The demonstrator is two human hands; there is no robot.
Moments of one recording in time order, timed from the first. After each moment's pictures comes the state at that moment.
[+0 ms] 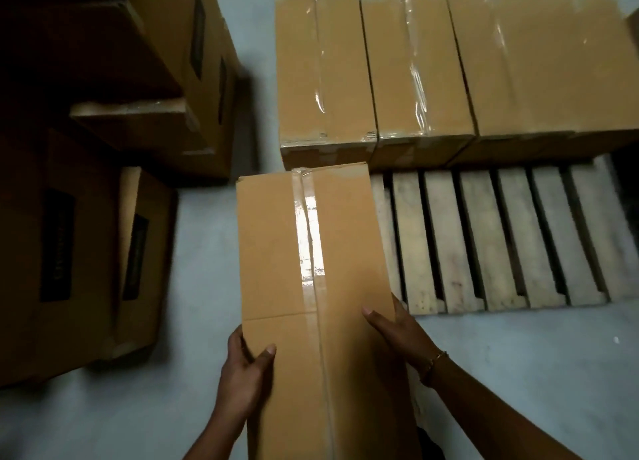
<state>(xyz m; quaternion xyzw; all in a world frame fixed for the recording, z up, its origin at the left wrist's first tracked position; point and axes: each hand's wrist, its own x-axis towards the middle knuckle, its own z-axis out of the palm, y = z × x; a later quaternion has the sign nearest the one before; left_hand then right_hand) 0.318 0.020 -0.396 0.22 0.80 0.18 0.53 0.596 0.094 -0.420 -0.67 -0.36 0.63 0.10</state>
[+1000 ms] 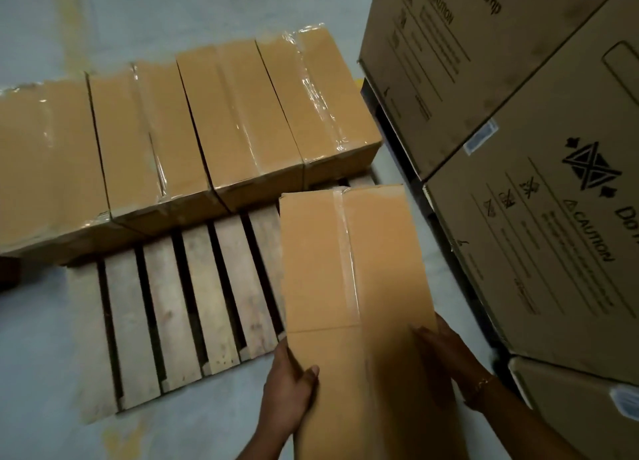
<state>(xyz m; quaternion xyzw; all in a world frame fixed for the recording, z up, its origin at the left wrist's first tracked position) 0.957 0.086 -0.343 0.43 0.68 0.06 0.59 1.253 0.060 -0.341 -0.78 -0.22 0.55 0.21</state>
